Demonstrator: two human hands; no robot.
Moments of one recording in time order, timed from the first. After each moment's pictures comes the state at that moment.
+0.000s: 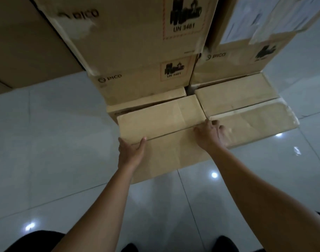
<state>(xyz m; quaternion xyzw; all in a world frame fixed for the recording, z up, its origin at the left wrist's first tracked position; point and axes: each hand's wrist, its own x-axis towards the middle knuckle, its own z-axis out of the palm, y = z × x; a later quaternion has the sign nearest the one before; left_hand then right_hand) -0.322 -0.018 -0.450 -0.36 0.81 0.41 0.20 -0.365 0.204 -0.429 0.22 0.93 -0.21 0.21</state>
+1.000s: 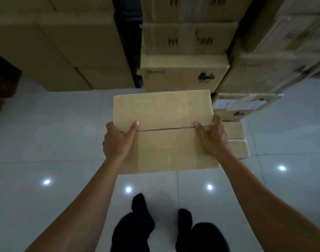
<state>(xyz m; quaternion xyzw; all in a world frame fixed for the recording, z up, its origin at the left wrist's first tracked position) -0.230 -0.067 0.008 -0.43 0.82 0.38 -0.01 -0.304 0.180 0.002 0.11 0.89 -0.42 0.17</state>
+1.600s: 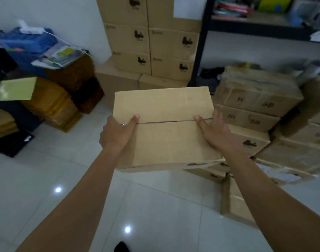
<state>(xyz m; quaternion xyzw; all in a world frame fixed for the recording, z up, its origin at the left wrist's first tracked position) -0.130 -0.255 0.223 -0.50 0.79 0.33 -0.15 -0.274 -0.027 0.243 -0.12 0.90 -0.39 0.14</state>
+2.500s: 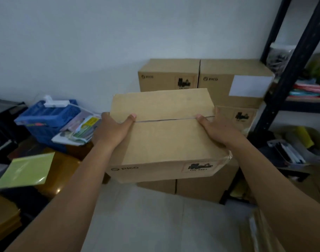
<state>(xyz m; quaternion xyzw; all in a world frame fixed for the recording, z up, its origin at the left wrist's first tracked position) -0.308 -0.709 0.365 -0.40 0.82 0.33 -0.23 -0.449 -0.456 0.375 -0.18 0.88 -0.43 0.08</state>
